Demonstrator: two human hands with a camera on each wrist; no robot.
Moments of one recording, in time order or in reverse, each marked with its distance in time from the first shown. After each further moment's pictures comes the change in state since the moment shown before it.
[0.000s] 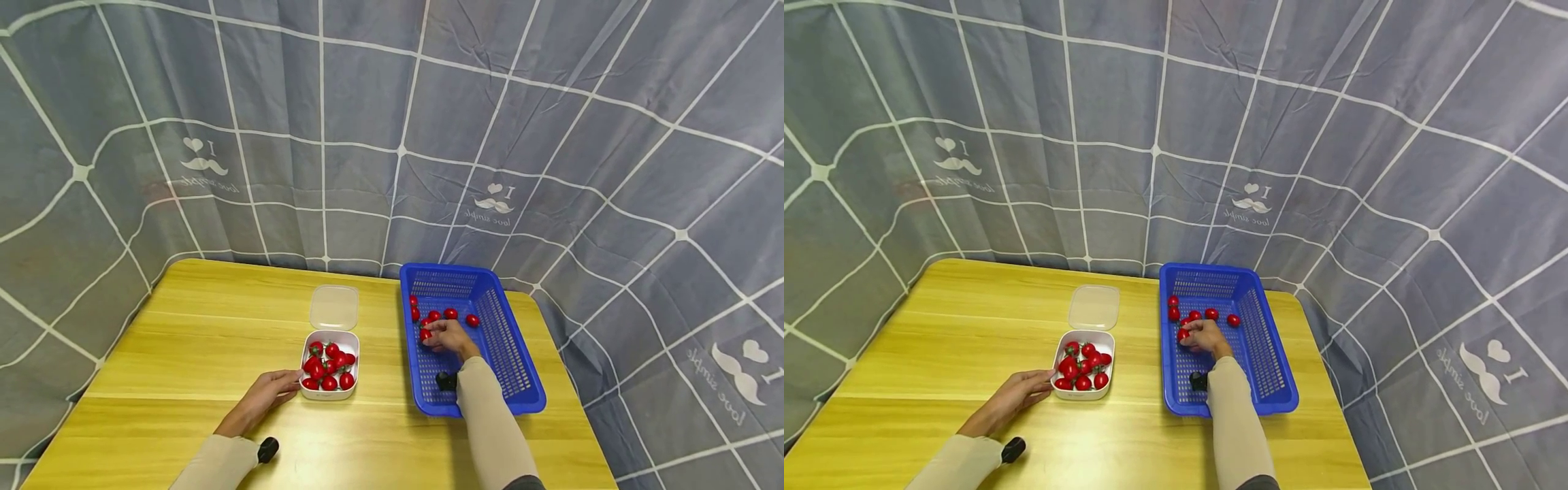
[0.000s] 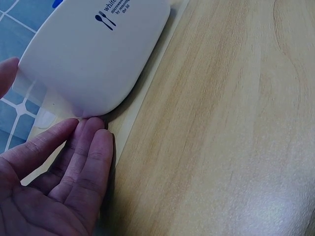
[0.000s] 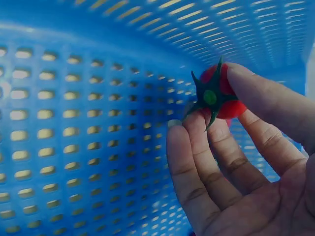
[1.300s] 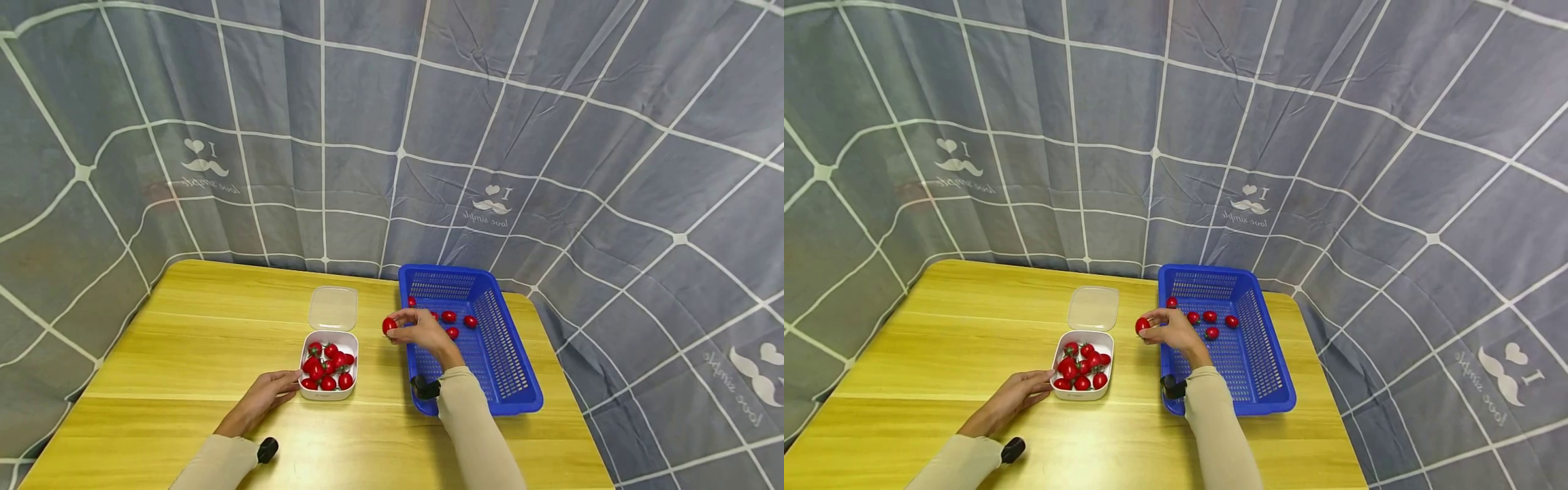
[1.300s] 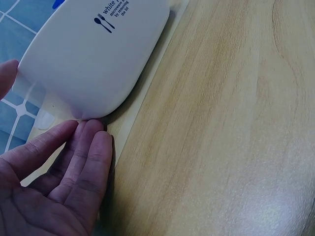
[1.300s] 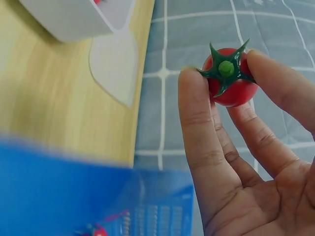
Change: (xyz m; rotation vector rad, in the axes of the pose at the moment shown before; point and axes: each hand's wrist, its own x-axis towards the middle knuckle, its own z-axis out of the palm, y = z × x) left_hand 0.000 -0.002 0.001 -0.009 0.009 0.001; right_hand -0.055 -0.078 0.044 0.133 -0.232 -0.240
